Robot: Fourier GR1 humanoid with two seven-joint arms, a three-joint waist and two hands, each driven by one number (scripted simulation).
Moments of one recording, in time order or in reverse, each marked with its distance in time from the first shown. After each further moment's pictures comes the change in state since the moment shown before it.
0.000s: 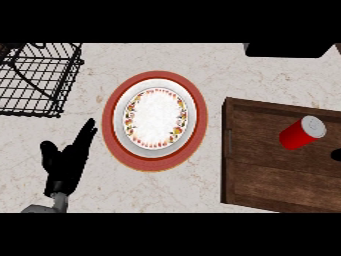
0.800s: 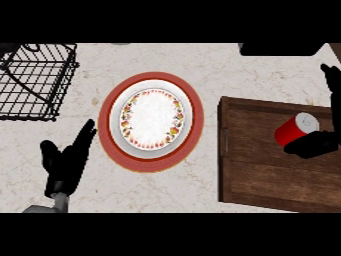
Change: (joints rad) left arm 0.006 -0.024 0.026 0.005 -0.017 -0.009 0.014; right arm -0.104 0.251 0.149 0.164 0.173 0.045 0.021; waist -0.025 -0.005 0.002
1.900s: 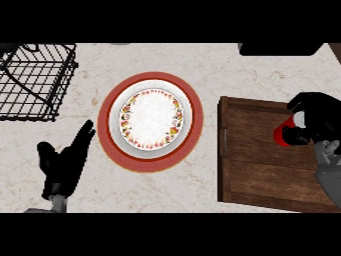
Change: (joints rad) left arm 0.022 -0.021 0.028 -0.035 -0.029 -0.021 0.024; right arm 0.019 0.142 -0.007 0.234 0.159 0.103 -0.105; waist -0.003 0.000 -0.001
